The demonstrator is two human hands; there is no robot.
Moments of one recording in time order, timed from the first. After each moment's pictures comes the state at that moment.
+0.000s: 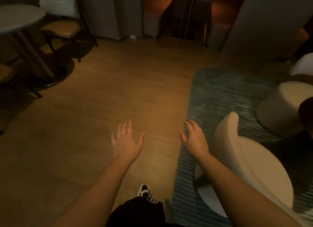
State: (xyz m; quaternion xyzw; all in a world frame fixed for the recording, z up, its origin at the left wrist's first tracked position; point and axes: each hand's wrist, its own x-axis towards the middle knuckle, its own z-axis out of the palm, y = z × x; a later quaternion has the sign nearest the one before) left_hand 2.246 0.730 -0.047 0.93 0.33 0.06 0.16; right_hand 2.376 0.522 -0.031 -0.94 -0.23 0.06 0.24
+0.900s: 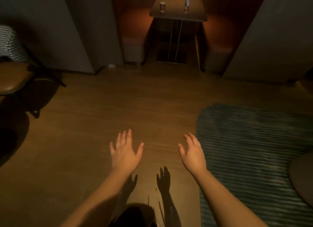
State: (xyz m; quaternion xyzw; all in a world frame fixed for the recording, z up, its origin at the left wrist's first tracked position) left_hand 3.024 1.151 -0.039 0.95 0.26 0.02 0.17; right_hand 3.114 0.930 -0.038 -0.96 -0.11 0.07 0.25
